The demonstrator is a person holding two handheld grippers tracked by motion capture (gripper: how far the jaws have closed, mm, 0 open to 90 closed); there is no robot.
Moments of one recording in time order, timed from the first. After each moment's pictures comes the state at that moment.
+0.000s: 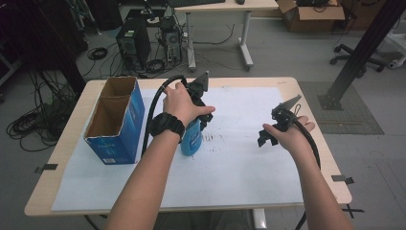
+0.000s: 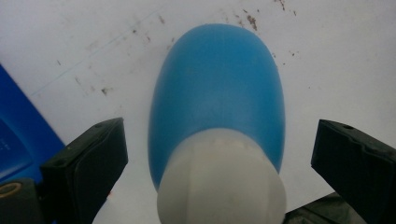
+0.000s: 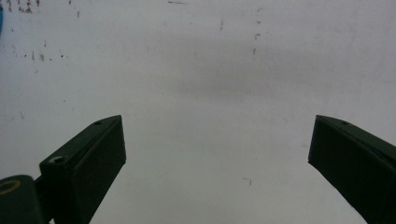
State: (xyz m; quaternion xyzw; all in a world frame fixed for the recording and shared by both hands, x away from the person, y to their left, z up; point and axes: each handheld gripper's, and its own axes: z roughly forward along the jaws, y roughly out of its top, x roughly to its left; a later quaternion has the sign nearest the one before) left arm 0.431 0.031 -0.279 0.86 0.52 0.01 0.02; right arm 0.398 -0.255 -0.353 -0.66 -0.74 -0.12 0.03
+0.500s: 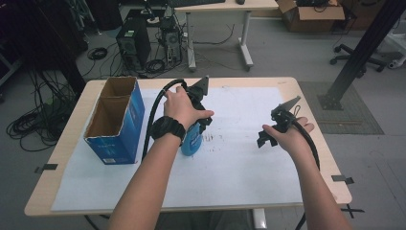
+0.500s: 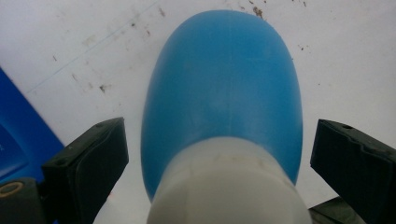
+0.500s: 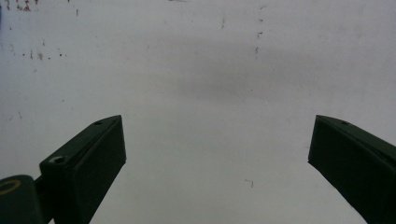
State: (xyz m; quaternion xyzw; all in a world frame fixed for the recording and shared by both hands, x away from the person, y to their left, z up) left arm 0.430 0.029 -0.289 0.86 0.51 0.02 0.01; right arm 0.397 -0.255 -0.357 -0.66 -0.75 -0.12 0.03
